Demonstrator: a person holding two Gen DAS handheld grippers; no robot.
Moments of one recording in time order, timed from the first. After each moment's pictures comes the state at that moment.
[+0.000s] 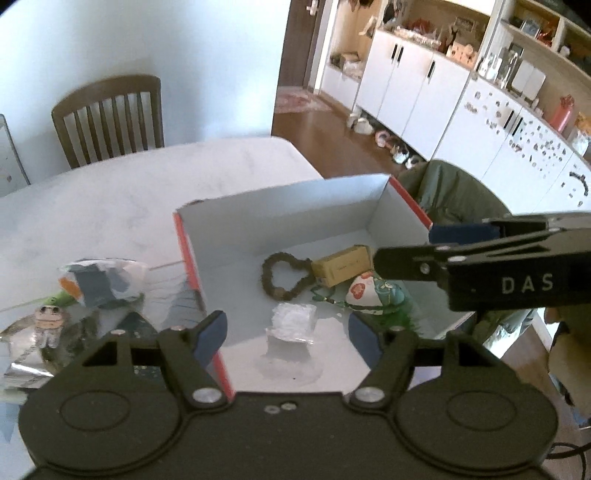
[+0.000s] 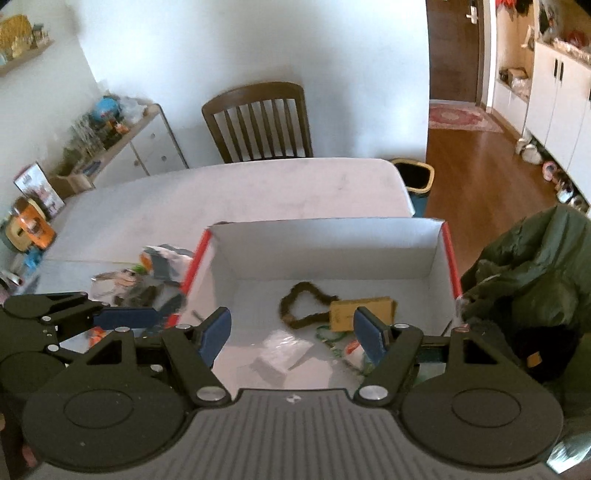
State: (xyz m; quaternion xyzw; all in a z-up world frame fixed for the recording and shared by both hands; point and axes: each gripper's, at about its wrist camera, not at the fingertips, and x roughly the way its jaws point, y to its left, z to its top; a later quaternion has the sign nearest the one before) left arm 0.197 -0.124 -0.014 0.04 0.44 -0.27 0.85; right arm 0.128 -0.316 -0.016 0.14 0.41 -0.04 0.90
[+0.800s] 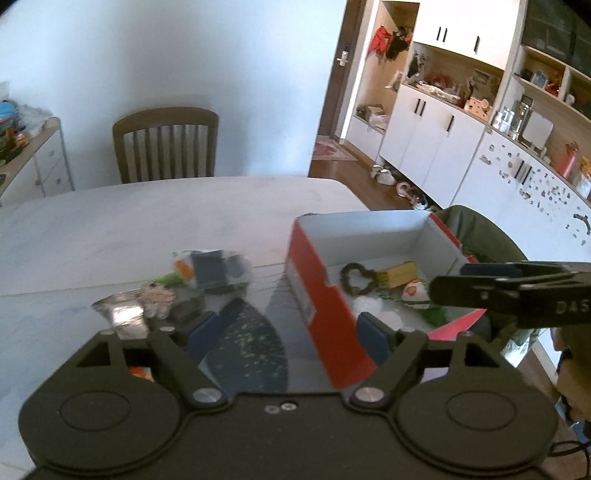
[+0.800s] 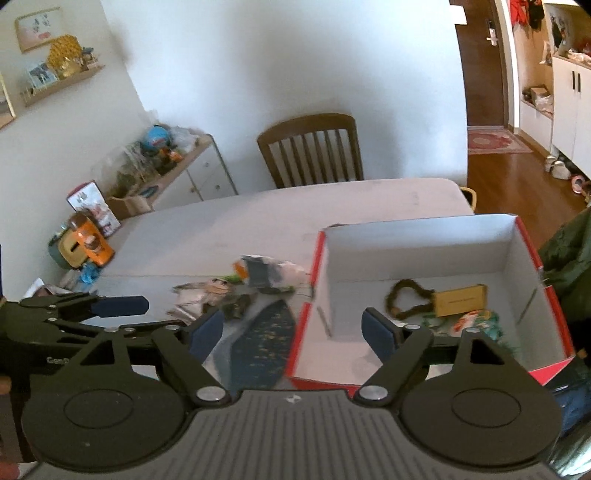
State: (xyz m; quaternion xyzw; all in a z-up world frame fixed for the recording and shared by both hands) left arm 0.157 0.019 0.005 -0.01 0.38 -0.24 0.89; right arm 0.093 -0.207 0.000 0.16 0.34 0.00 0.93
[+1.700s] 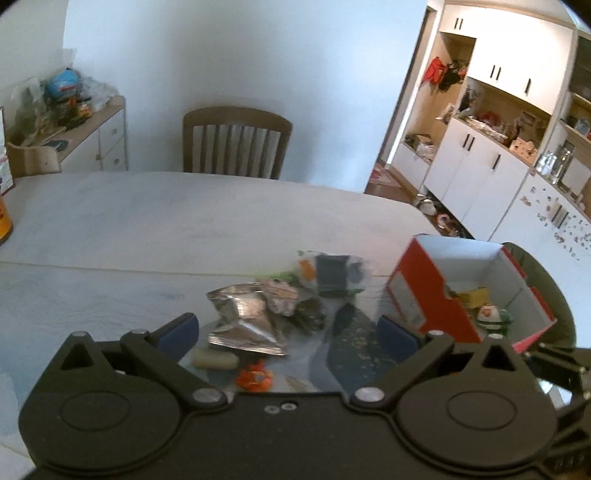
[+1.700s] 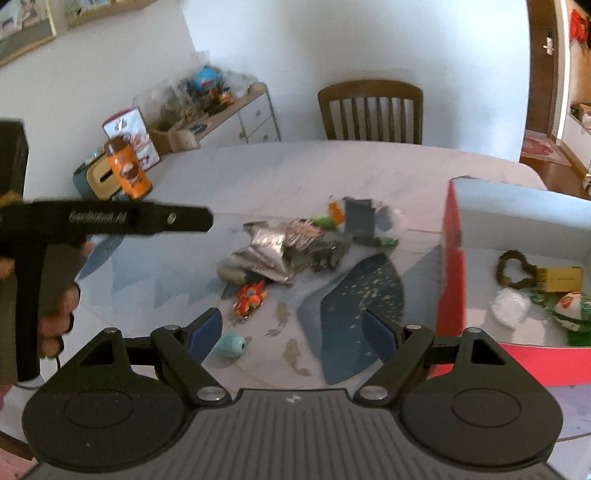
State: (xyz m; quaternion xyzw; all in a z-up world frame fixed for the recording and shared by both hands) left arm 0.194 0.149 -0.025 -0.06 0.37 -0.18 0.91; right arm 0.127 -0.063 -0.045 0.10 0.39 0.06 0.91
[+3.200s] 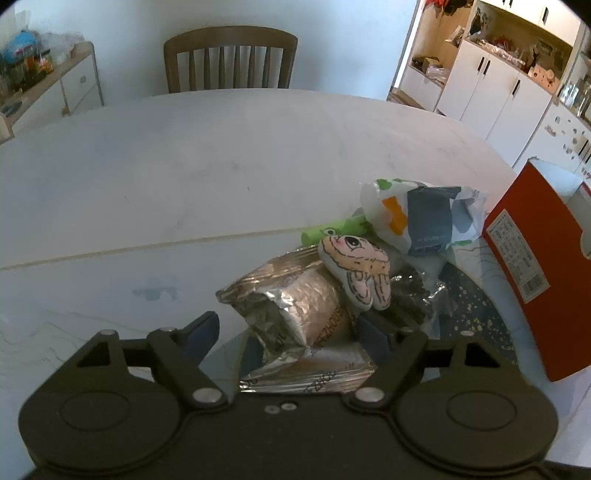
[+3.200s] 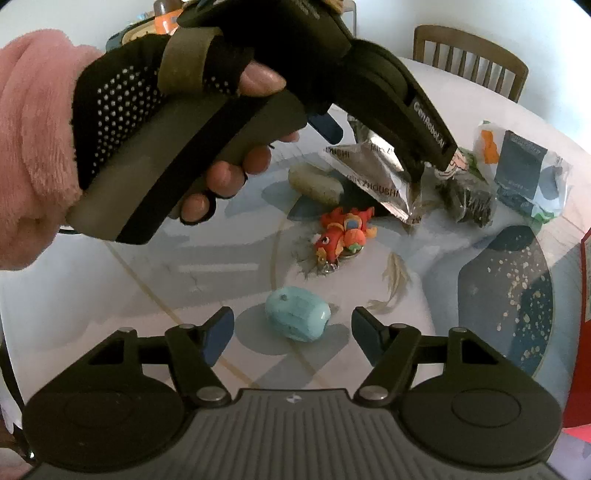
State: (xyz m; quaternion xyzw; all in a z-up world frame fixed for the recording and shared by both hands) left arm 0.318 0.128 -0.146 0.01 0.47 -0.19 0.86; right arm 0.203 0.052 -0.161 -0.03 0.48 0.14 0.87
